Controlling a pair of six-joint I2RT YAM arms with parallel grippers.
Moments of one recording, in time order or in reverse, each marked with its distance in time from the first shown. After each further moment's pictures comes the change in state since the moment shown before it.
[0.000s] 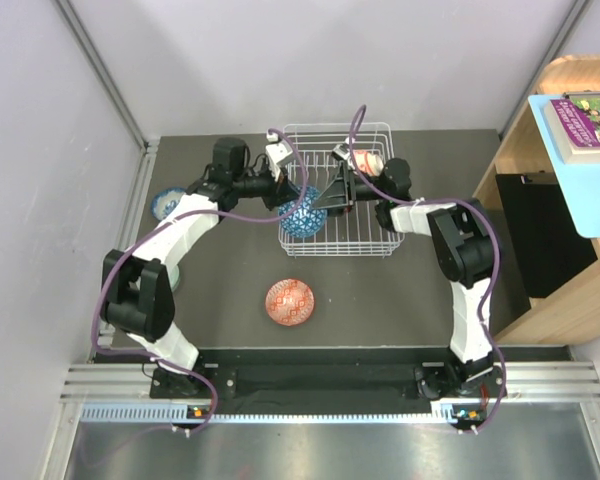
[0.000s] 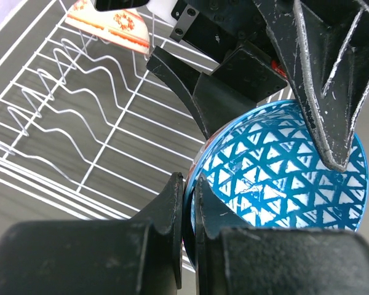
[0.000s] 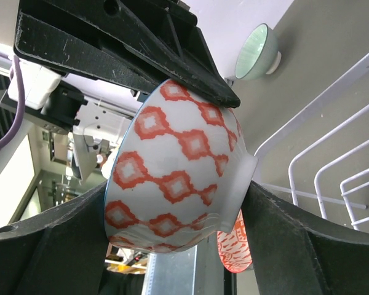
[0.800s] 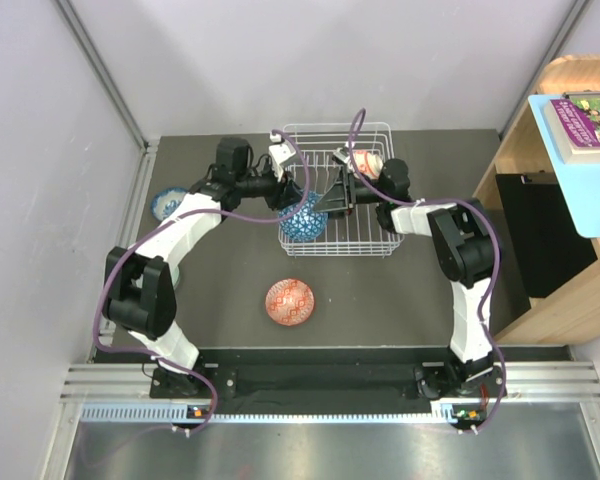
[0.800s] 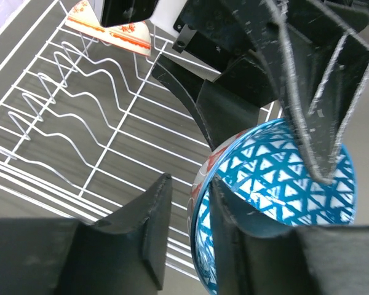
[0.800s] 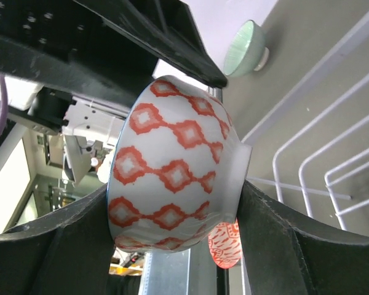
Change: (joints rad) left arm -0.013 0.017 0.013 0.010 -0.013 0.011; right arm -0.009 0.001 -0.019 -0.040 0.002 -0.064
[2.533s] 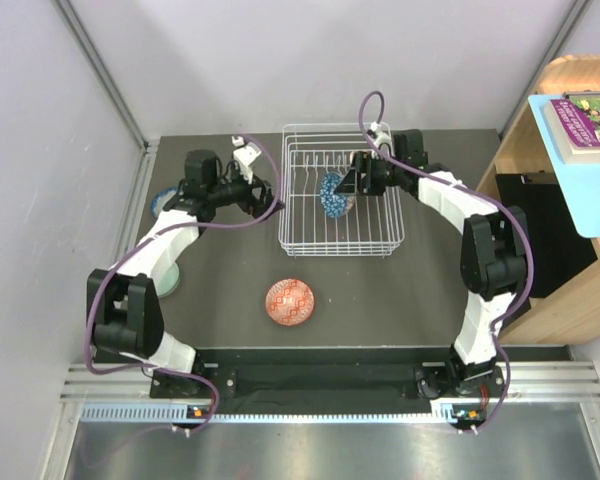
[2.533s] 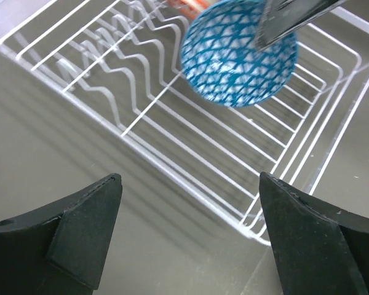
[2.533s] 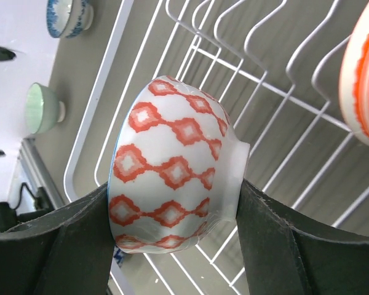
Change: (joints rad) left arm 0.142 -0.139 -0.191 0.104 -0.068 -0.099; right arm -0.108 -0.170 0.247 -1.305 0.582 -1.022
